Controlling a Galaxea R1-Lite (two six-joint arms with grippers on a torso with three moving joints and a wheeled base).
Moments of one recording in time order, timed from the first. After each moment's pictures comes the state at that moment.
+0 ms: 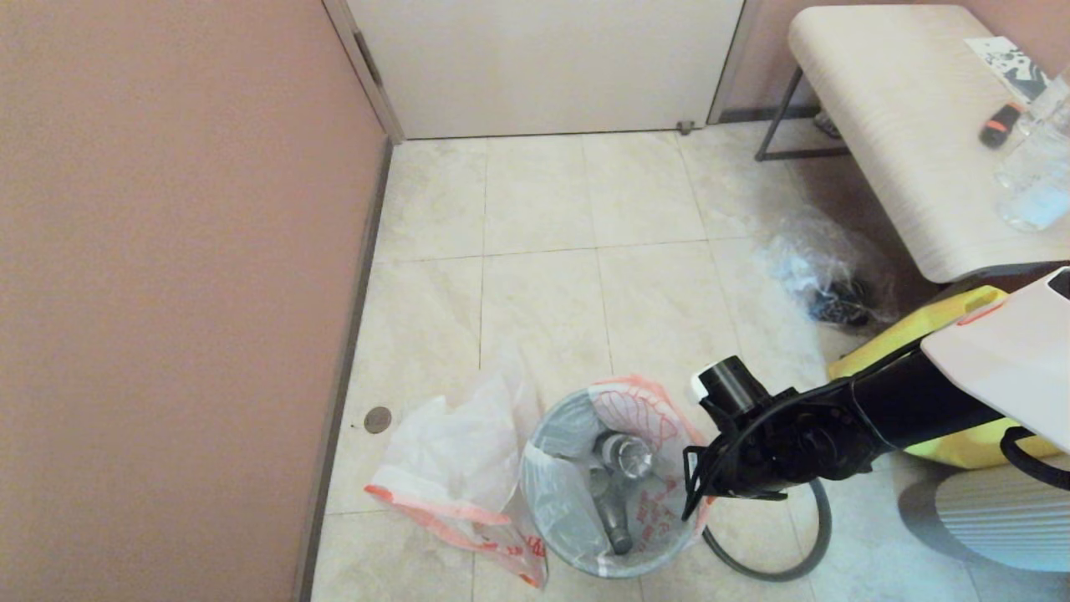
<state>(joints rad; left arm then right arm) 0.00 0.00 -0.03 0.07 -0.02 0.04 0.53 2.11 -1.12 0.07 -0.20 0.54</state>
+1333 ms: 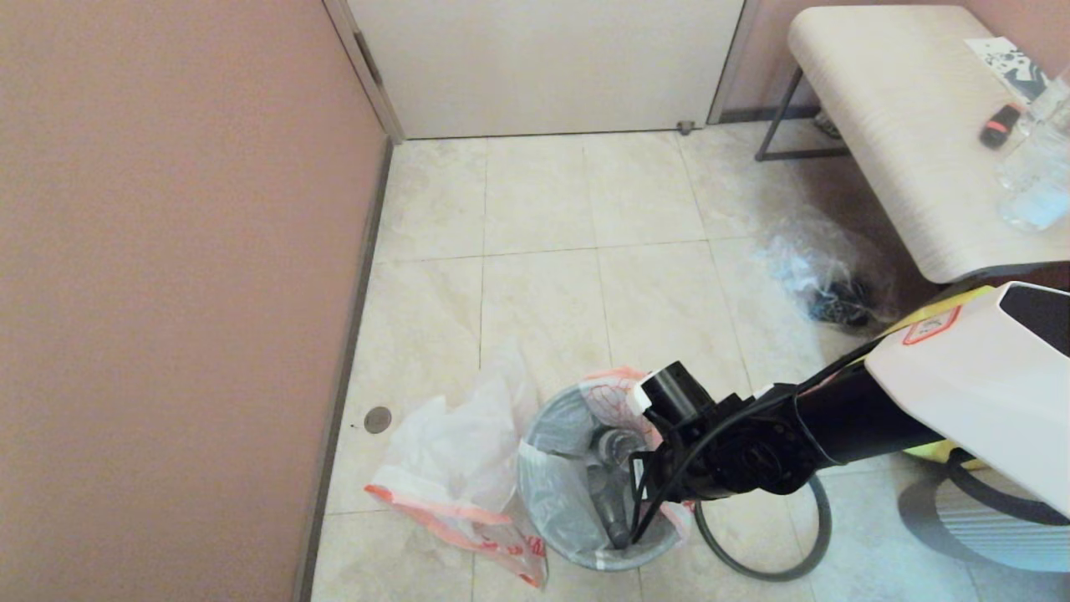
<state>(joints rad) 0.00 0.00 -0.03 0.07 -0.02 0.04 0.66 2.17 -1.24 0.07 -0.20 0.53</state>
